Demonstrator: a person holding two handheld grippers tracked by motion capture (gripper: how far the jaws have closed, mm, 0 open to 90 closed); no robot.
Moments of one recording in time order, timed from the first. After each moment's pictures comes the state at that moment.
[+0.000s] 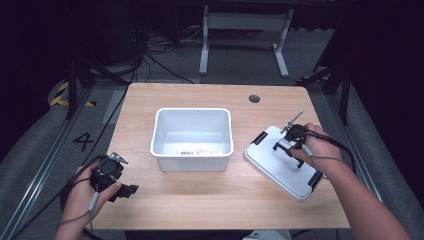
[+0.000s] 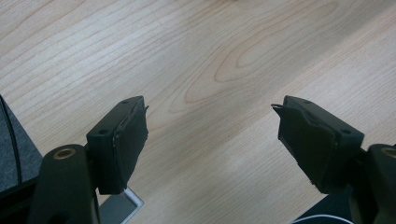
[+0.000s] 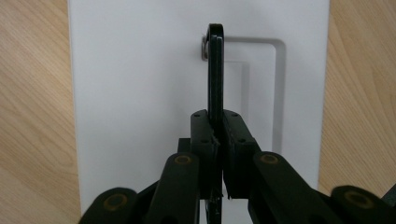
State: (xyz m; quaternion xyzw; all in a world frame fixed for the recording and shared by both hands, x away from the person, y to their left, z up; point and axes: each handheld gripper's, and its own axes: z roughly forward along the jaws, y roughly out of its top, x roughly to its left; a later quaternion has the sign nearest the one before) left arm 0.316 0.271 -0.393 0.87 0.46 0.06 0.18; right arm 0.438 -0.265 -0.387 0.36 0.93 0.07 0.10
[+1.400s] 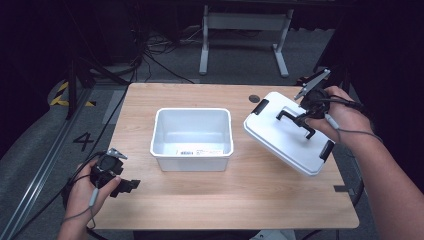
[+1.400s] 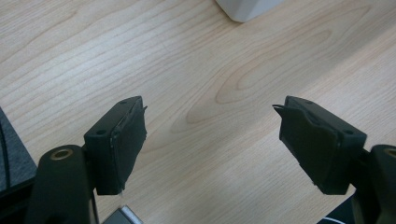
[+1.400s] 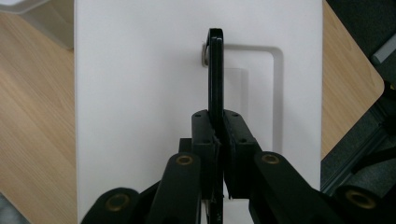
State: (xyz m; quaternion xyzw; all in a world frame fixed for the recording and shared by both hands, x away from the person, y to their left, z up) left arm 0.322 0.275 -0.391 0.85 0.48 0.06 0.21; right arm 0.427 -0.254 -0.243 0.31 0.93 0.15 0.16
